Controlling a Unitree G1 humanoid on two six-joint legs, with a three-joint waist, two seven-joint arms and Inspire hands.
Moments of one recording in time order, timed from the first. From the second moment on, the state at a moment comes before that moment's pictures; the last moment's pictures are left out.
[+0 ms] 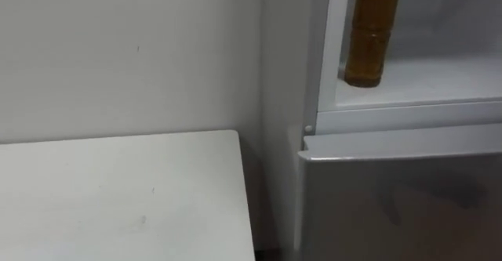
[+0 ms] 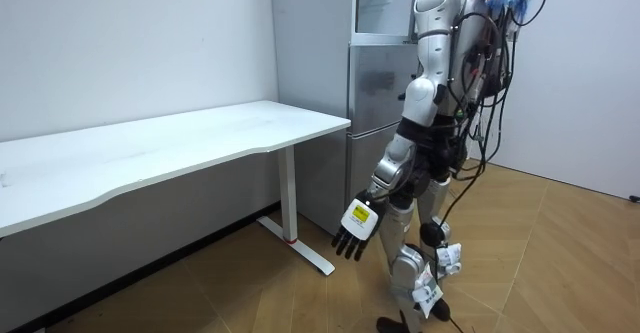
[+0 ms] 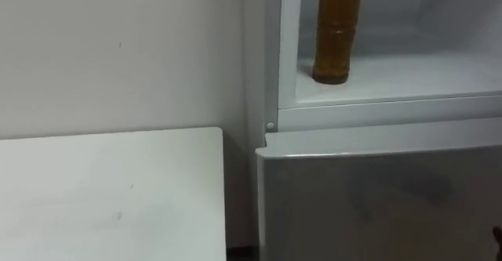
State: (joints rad) left arm 0.27 0.22 0.09 1.12 -0.15 -0.06 0.01; right arm 0.31 -0.28 -0.07 0.16 -0.08 -0.24 -0.62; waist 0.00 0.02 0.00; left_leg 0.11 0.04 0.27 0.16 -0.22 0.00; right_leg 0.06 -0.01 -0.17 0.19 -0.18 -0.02
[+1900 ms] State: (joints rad) left arm 0.37 0.23 0.20 1.08 -0.18 -0.08 0.02; right arm 0.26 -0.32 -0.38 0.51 0.63 -0.17 -0.59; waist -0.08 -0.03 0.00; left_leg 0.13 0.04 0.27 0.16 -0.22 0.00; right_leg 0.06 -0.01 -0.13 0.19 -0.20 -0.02
